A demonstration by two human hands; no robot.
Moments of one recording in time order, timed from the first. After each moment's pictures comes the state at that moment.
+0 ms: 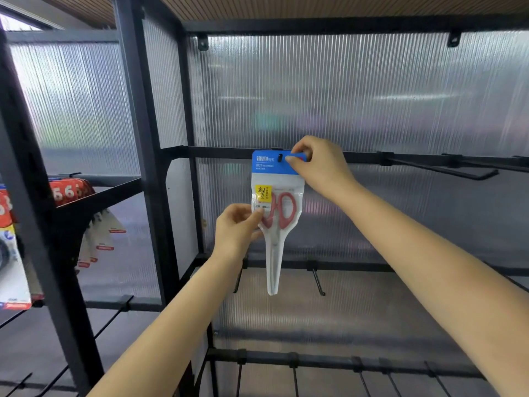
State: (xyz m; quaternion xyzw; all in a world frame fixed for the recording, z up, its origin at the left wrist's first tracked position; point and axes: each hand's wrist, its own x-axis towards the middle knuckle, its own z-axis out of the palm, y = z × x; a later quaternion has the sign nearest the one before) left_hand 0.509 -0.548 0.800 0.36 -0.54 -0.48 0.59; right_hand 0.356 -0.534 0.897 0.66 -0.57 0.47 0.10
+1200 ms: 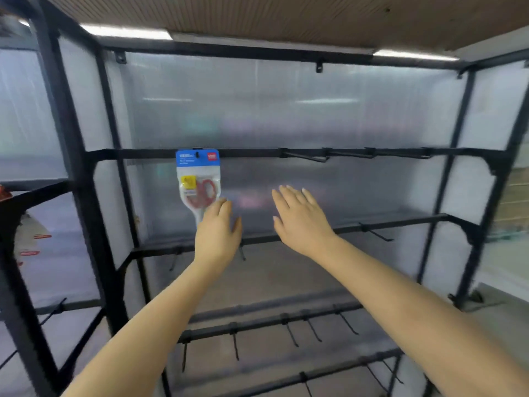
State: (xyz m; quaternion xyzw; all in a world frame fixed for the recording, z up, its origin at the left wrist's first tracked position) left_hand 0.454 -0.461 0.784 0.38 -0.80 -0.06 0.45; right_hand 0.304 -0.375 0.813 0.64 -0.70 0.13 0.28
